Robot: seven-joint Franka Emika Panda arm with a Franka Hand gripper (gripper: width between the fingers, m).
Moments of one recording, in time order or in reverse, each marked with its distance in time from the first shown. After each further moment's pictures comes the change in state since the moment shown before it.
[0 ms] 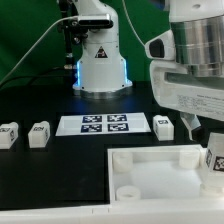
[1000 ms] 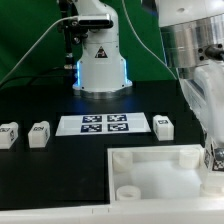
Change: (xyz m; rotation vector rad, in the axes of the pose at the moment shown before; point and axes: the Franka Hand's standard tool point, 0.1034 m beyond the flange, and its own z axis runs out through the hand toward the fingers) arm 0.007 0.001 0.002 0.073 0.000 0.793
